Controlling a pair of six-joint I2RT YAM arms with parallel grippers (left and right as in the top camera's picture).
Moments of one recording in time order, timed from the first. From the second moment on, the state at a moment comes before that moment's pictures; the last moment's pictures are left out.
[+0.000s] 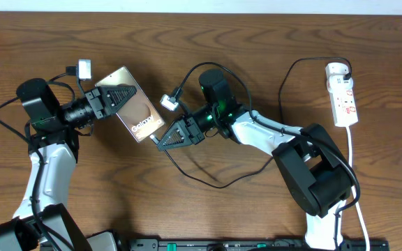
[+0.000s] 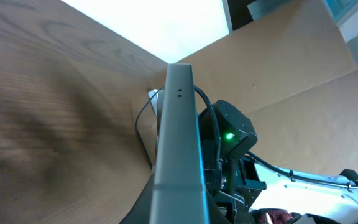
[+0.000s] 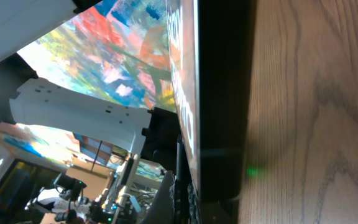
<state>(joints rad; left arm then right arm) 0.33 1.44 0.78 0.28 1.39 -0.69 0.63 2.05 1.20 0.38 -1.53 0.59</state>
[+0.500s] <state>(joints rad) 0.33 1.44 0.78 0.28 1.41 -0.69 0.63 2.05 1.20 0.38 -1.54 0.59</state>
